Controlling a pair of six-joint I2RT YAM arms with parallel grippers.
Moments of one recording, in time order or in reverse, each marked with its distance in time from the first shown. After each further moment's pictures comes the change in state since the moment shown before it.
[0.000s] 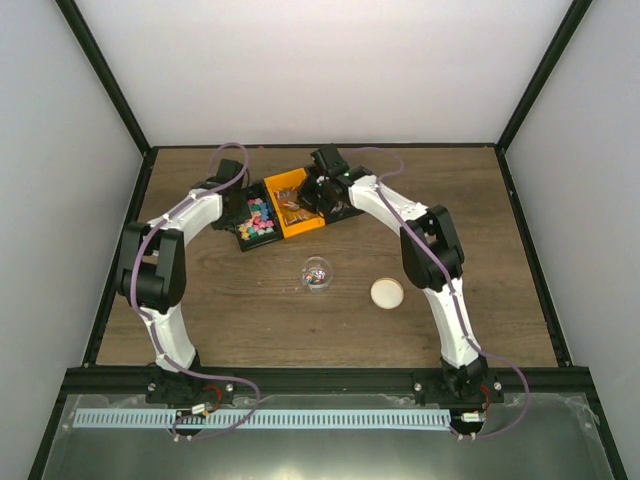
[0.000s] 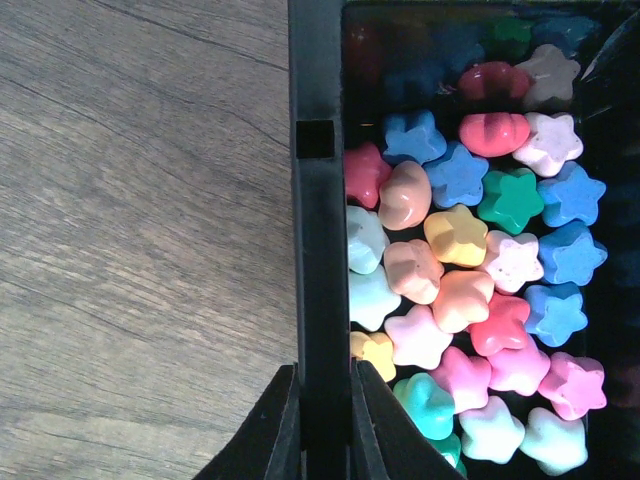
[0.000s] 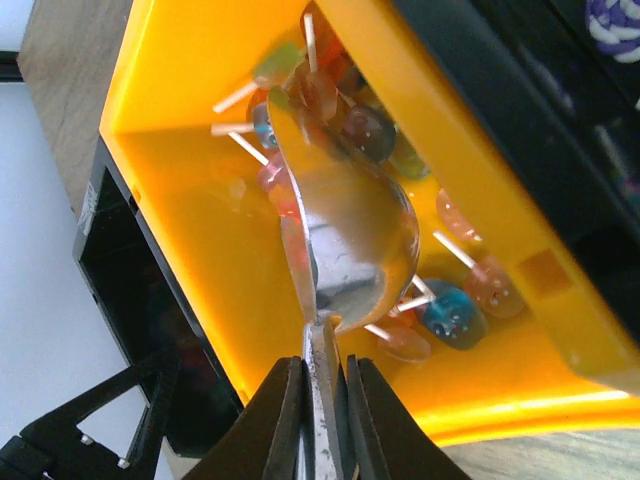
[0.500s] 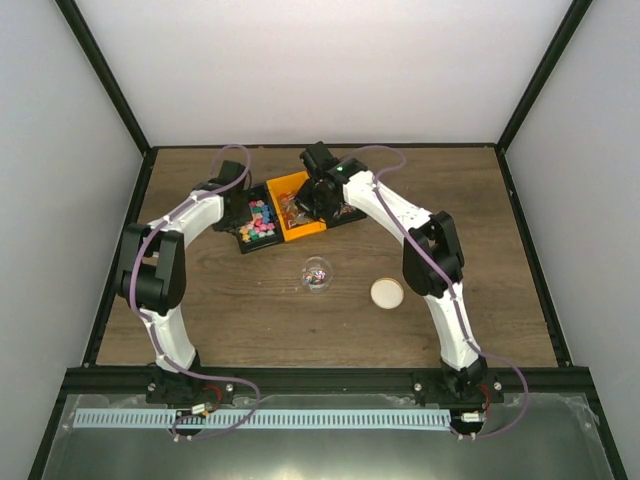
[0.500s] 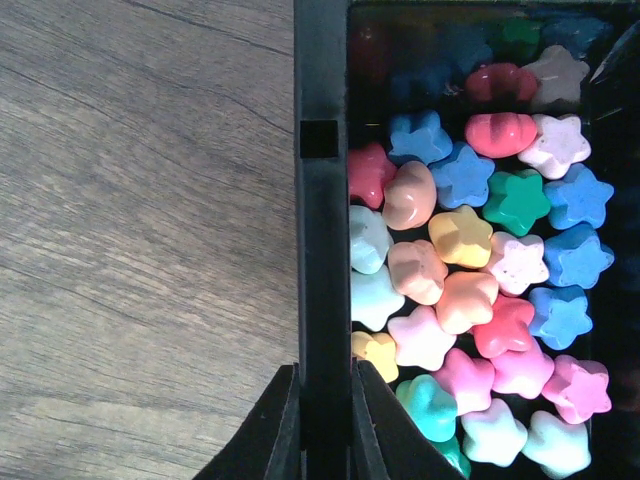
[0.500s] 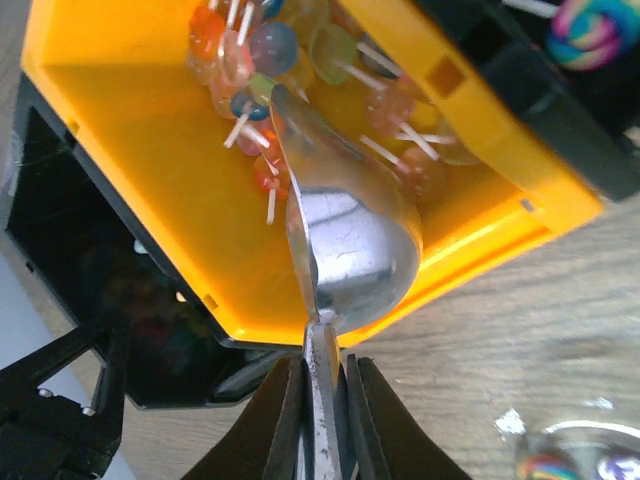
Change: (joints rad) left arm -0.010 -0.014 -0.014 -0.010 -0.017 0.002; right arm 0.059 -0.045 0.106 -0.336 0.129 0.071
